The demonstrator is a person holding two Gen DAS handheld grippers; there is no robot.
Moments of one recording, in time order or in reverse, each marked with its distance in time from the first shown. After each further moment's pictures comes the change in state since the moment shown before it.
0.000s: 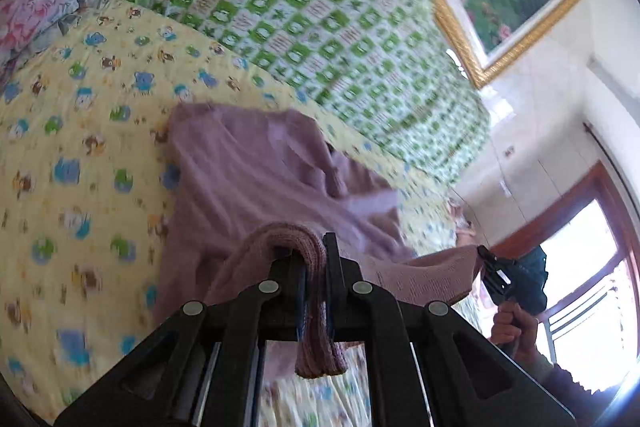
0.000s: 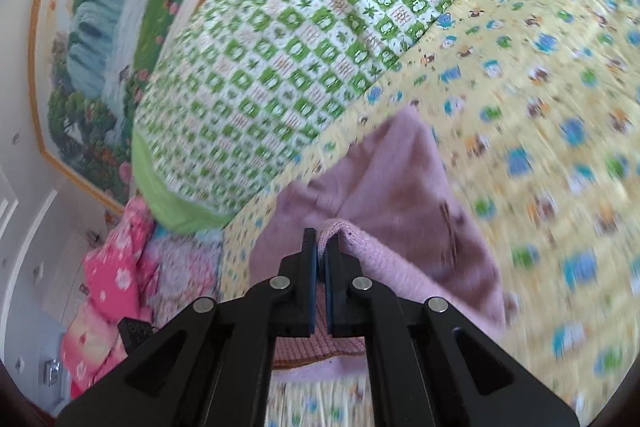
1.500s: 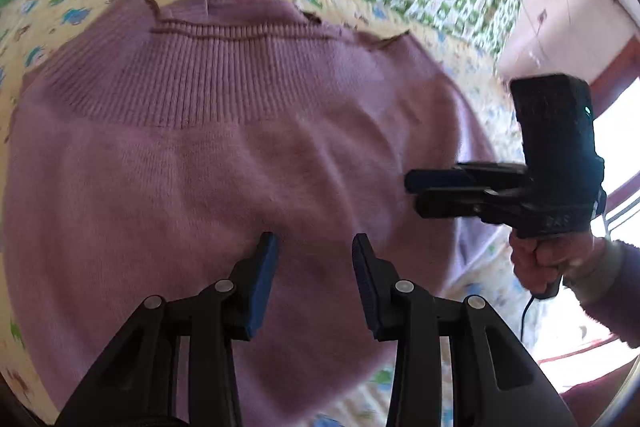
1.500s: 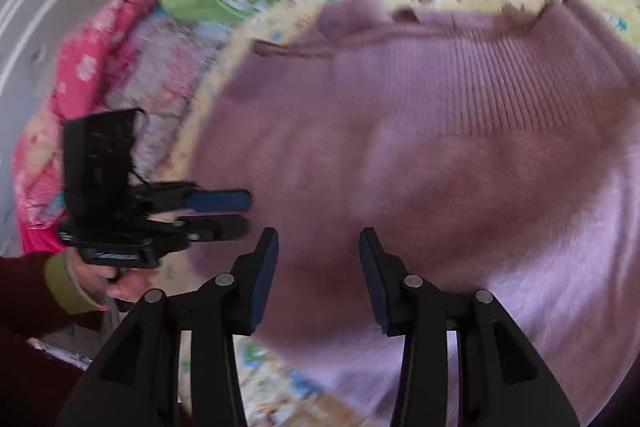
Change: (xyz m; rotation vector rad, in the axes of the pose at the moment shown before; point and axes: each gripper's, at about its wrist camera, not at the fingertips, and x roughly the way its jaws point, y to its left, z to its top) left arm 0.201 -0.020 -0.026 0.328 0.385 0.148; right arm 0.230 0.026 -0.051 -0.538 0.650 0.040
